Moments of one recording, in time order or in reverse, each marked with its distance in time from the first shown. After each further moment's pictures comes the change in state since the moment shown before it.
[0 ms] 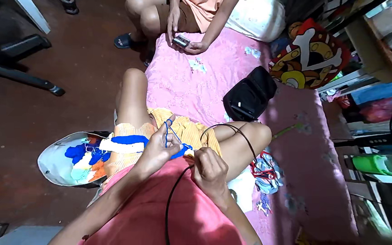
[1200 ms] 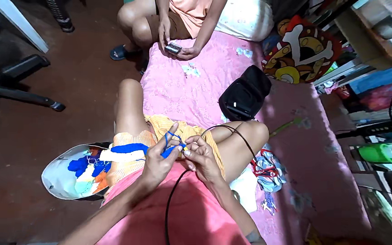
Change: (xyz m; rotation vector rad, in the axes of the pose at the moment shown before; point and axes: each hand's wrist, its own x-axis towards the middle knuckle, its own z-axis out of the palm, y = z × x) left_hand -0.005 -0.025 0.016 0.182 0.134 0.467; right_hand 0.024 0.003 0.009 1.618 -0.228 0.825
